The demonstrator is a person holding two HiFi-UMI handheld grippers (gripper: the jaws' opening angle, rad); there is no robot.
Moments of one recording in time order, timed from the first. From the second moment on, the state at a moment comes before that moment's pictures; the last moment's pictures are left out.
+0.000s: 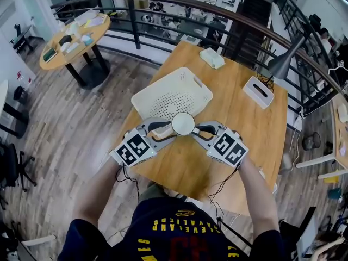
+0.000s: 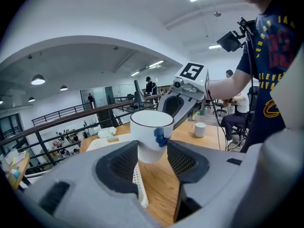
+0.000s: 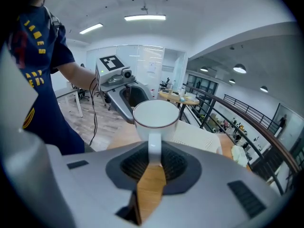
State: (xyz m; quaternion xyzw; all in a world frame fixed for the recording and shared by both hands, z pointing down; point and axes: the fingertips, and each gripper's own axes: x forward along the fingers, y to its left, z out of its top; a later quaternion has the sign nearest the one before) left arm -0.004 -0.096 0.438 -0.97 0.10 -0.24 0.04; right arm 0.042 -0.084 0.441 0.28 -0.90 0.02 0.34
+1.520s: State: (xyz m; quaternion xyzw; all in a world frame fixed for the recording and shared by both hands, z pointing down) left arm -0.106 -0.282 0.529 -0.96 0.11 -0.26 -0.05; right arm -0.059 -0.275 0.521 0.23 -0.90 0.05 0.37
